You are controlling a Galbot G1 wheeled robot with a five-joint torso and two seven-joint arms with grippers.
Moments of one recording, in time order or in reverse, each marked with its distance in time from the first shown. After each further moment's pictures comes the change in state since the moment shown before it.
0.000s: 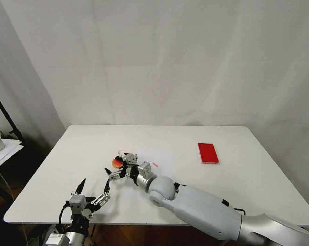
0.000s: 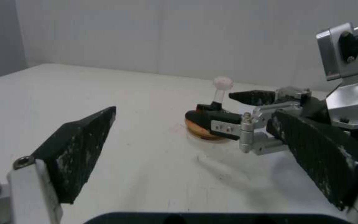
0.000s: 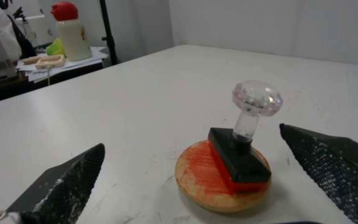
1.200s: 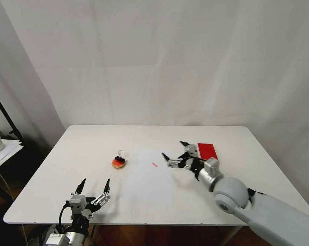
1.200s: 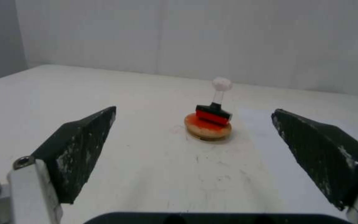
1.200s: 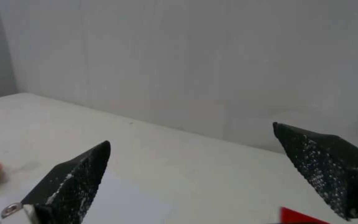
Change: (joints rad) left arm 0.000 0.000 0.000 0.000 0.000 0.000 0.000; right arm -0.446 -0.602 0.548 0.536 -0.095 0.021 0.199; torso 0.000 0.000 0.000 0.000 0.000
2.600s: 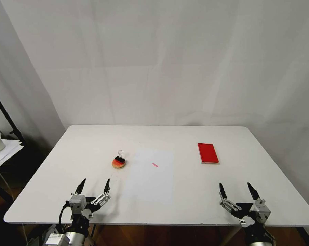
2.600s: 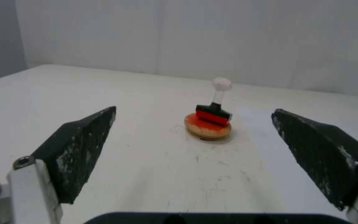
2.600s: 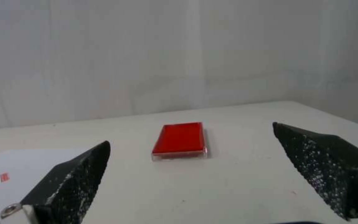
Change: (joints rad) left arm 0.000 0.000 0.000 0.000 0.000 0.000 0.000; right arm -0.929 0.352 0.599 0.087 -0.342 0.402 -0.011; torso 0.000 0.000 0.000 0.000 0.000
